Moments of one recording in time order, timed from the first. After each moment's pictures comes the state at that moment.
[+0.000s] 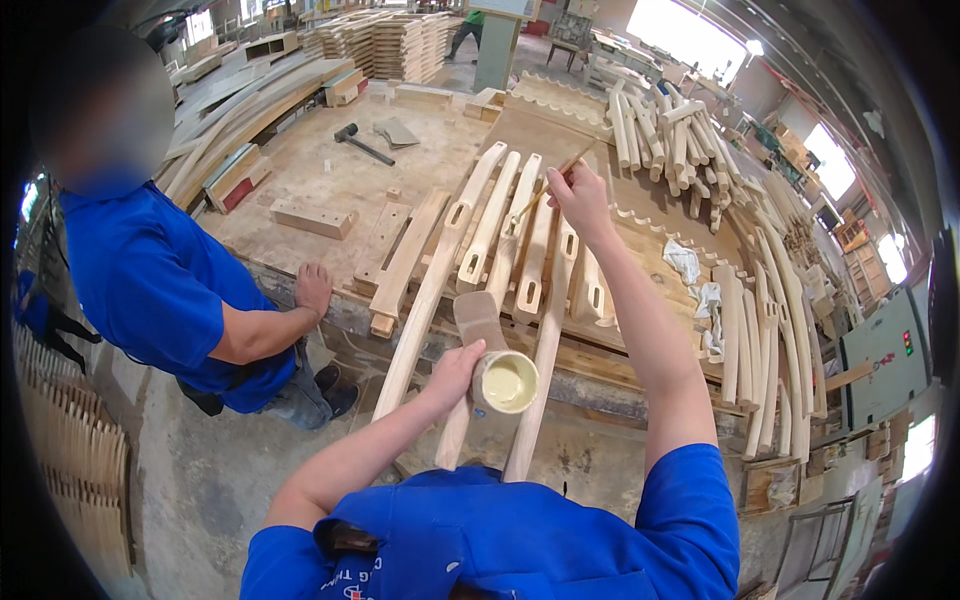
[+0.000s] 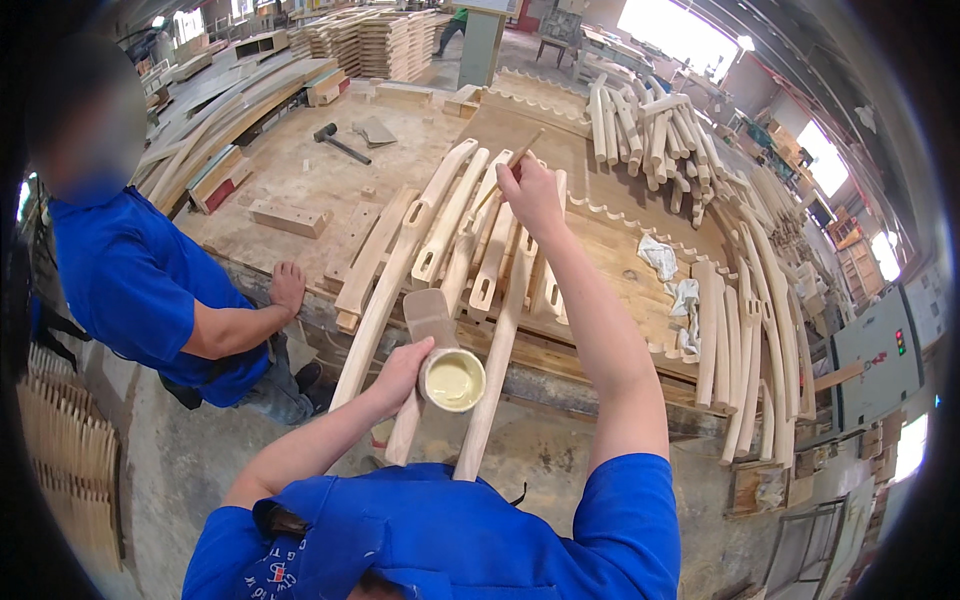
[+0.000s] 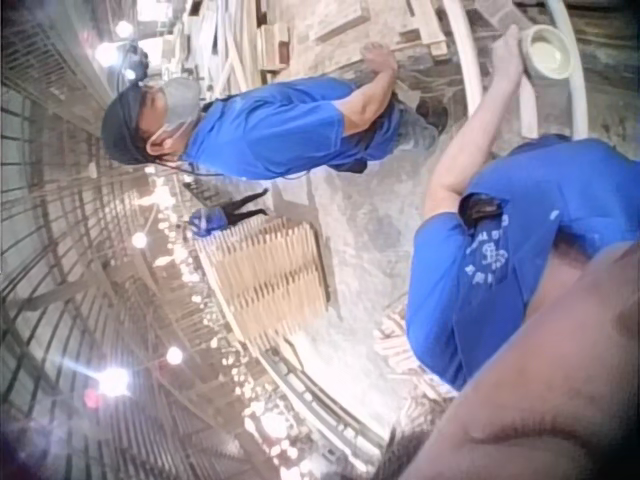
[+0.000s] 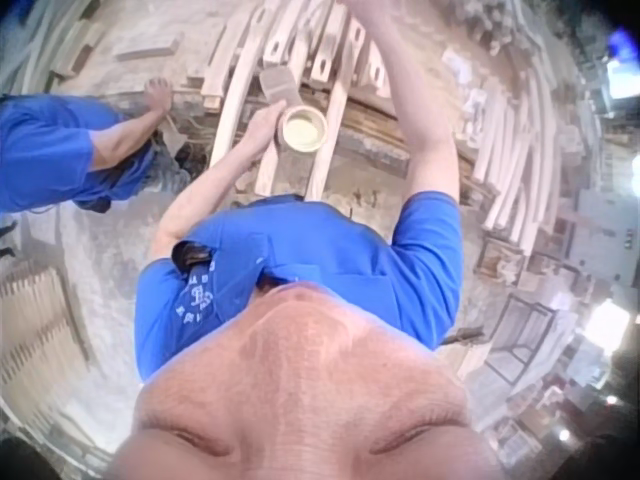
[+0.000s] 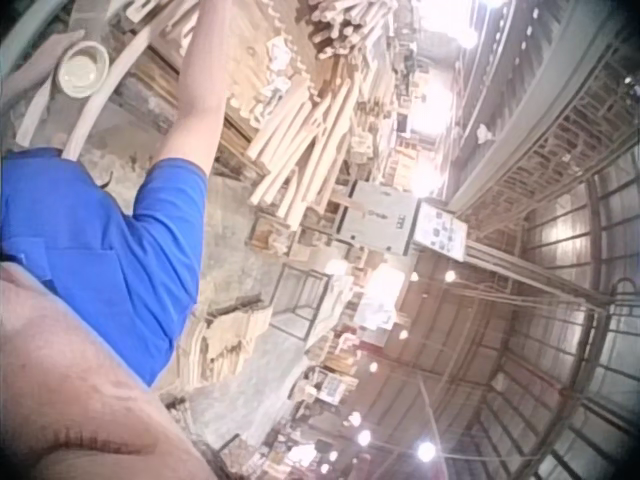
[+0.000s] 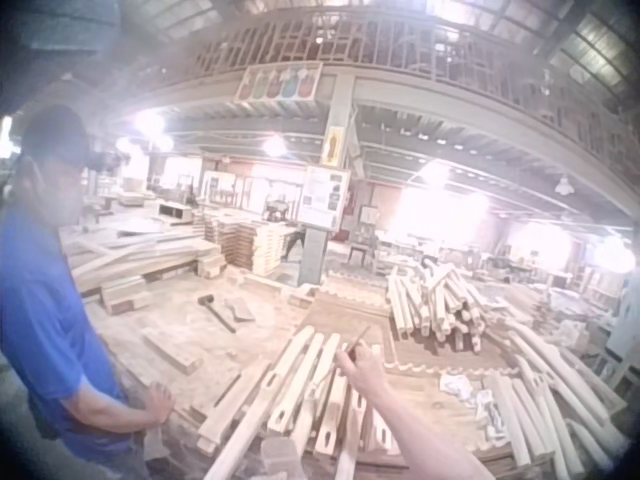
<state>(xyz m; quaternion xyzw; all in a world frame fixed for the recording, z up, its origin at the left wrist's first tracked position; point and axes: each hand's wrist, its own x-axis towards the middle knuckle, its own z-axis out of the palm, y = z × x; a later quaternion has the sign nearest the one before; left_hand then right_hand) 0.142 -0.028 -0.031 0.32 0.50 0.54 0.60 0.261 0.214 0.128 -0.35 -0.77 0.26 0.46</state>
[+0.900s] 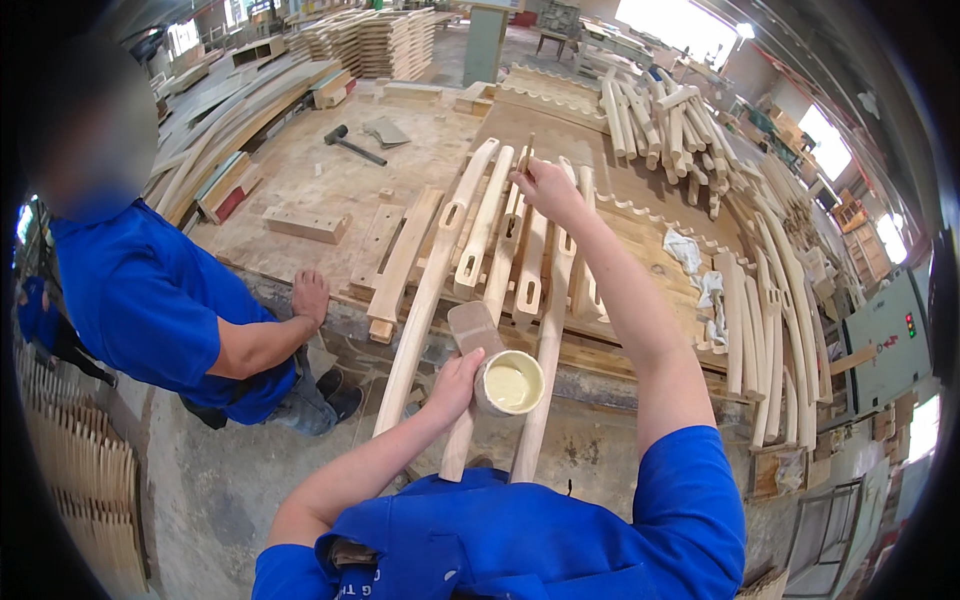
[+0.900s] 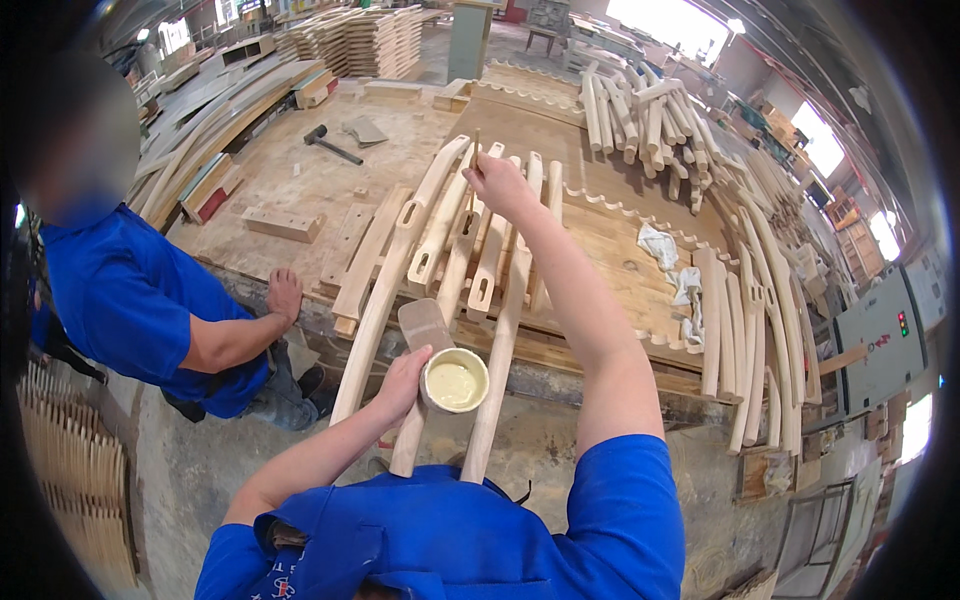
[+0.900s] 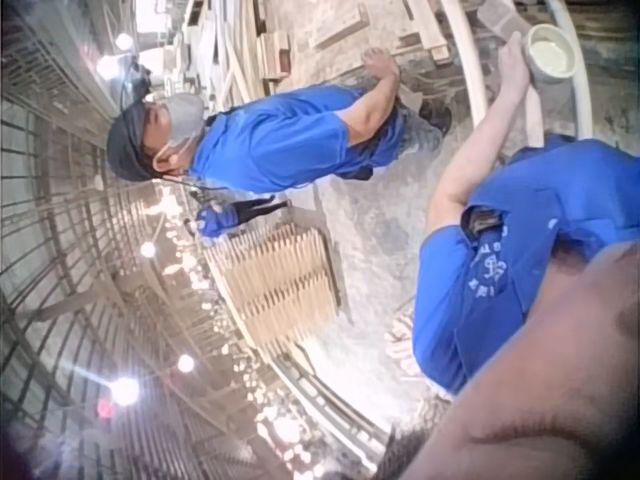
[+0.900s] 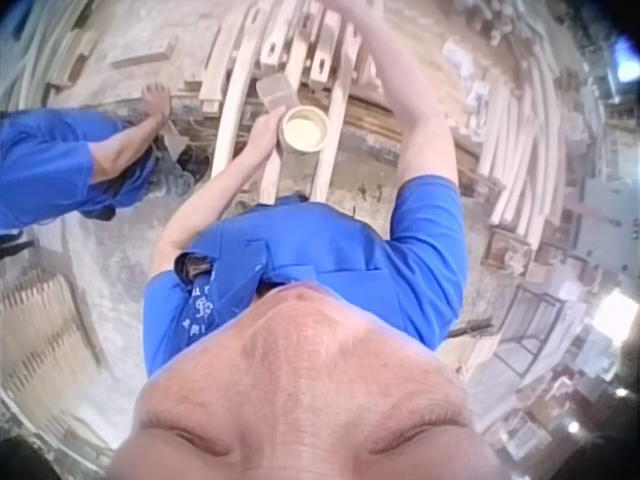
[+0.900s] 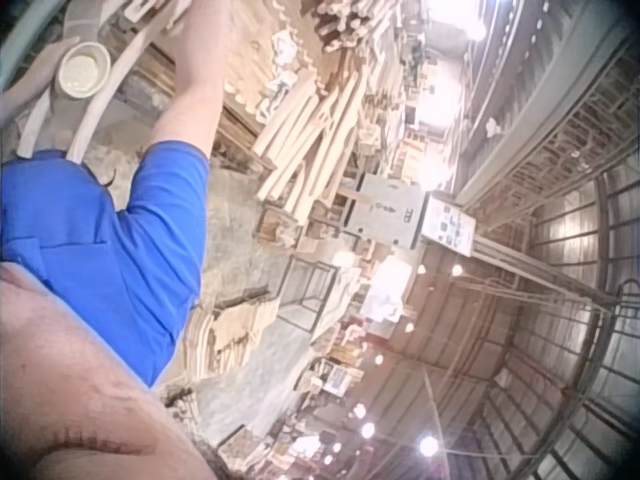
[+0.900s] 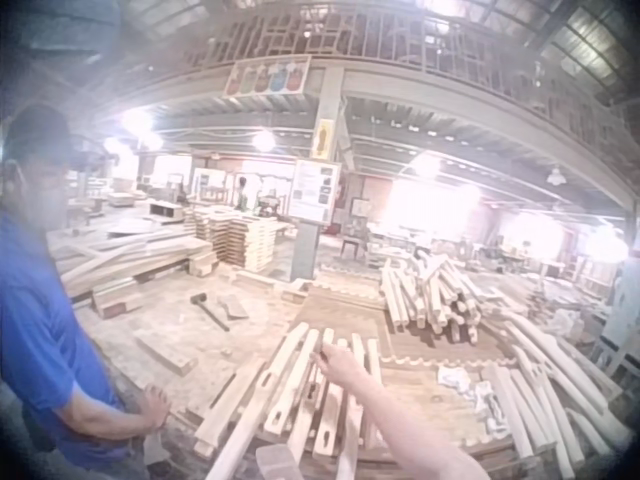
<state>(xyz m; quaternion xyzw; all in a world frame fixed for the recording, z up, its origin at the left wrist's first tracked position) 0.148 -0.029 -0.045 0.35 0.51 0.54 0.57 0.244 0.240 0.115 -0.38 -0.86 0.17 0.28</state>
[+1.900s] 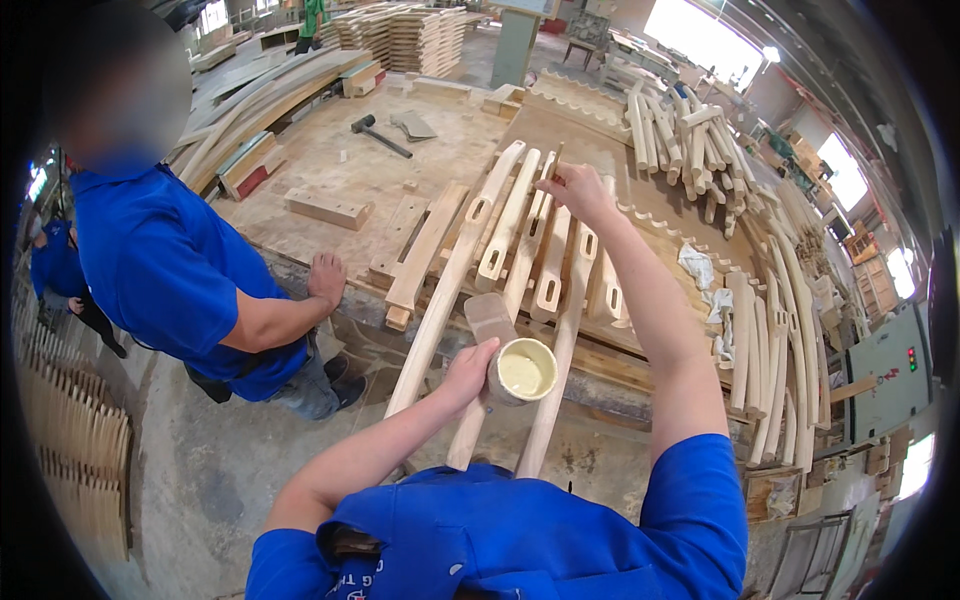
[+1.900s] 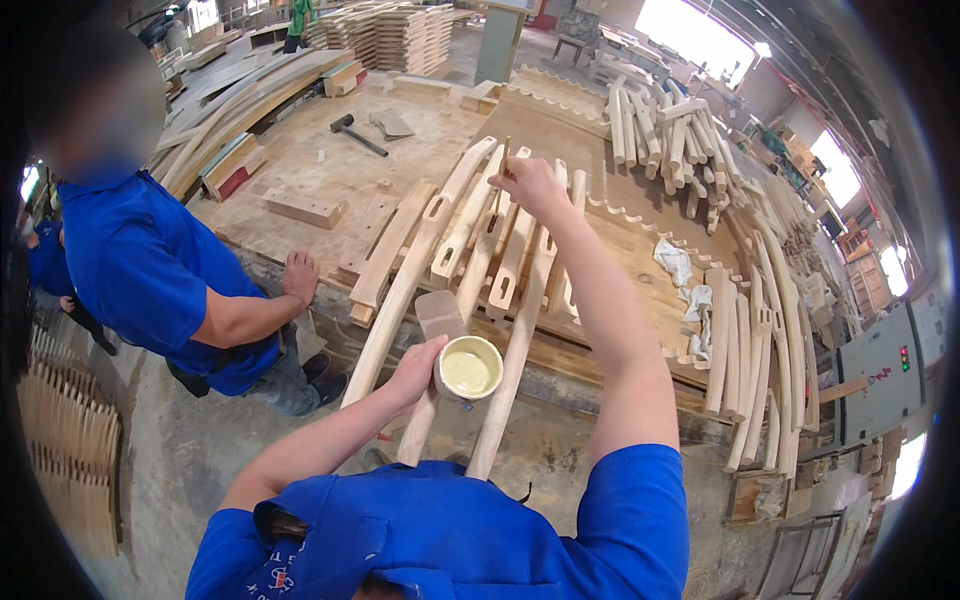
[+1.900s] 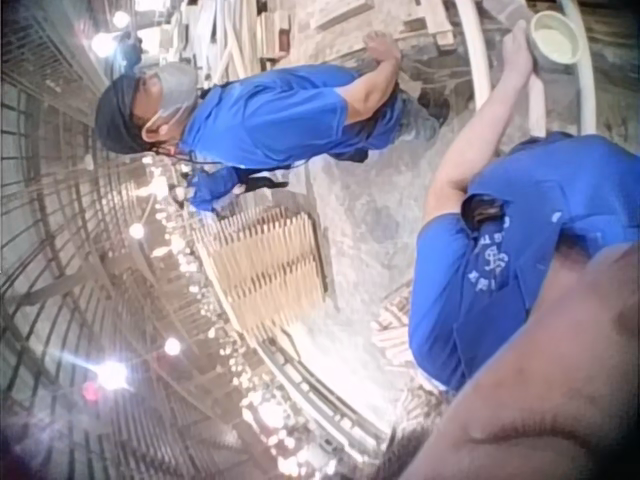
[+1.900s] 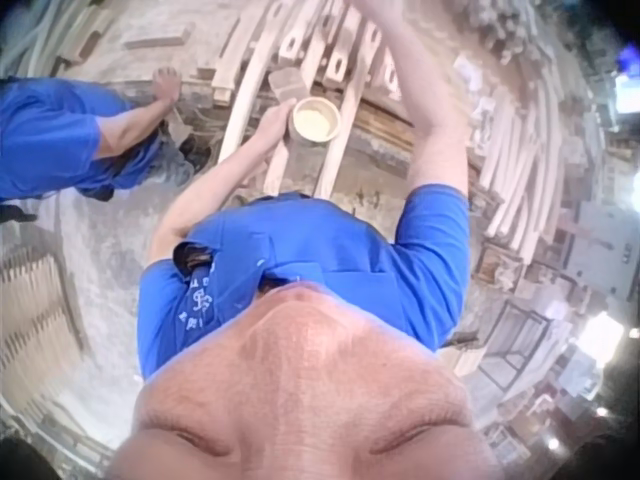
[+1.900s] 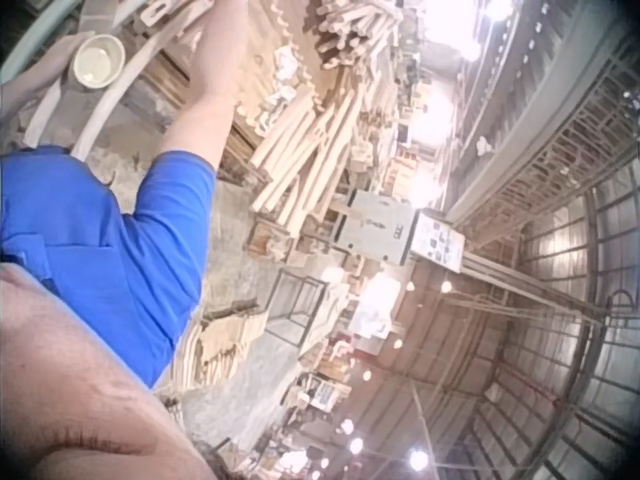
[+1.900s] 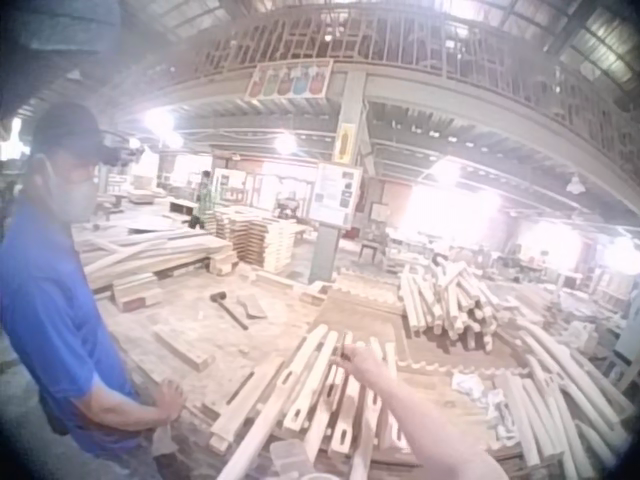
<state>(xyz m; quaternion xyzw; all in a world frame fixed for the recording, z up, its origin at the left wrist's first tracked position) 0.145 -0.031 -0.037 0.31 0.49 0.53 0.62 0.246 0.231 0.130 -0.38 -0.89 0.12 0.22</state>
